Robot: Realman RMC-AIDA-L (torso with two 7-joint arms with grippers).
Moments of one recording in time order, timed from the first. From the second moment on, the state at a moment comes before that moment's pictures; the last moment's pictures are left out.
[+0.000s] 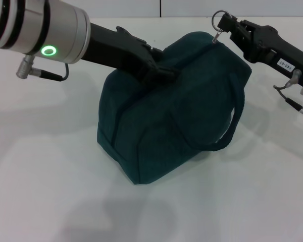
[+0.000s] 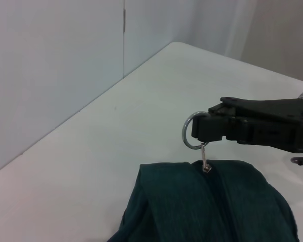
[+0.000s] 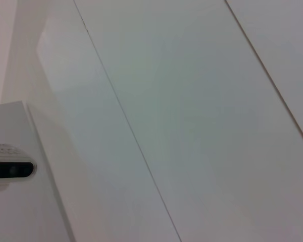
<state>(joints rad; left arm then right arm) -0.51 -2.09 1.37 1.70 2.23 1.51 -2.49 0.68 2.03 -1.22 -0.13 -0.85 -1.50 1.07</state>
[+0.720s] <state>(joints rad) -0.51 -2.09 1.43 1.71 2.23 1.51 -2.40 0.68 2.03 -1.22 -0.14 -0.85 -1.49 1.07</state>
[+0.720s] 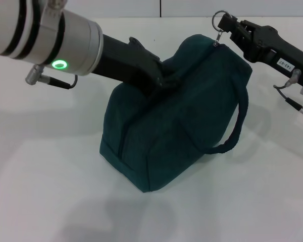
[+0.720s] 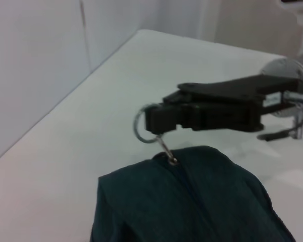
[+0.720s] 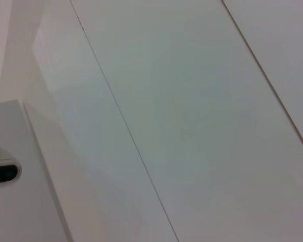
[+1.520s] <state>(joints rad) -0.49 -2.09 1.45 1.71 2.20 1.50 -2.37 0.67 2.03 -1.21 -0.13 -0.85 -1.49 1.07</state>
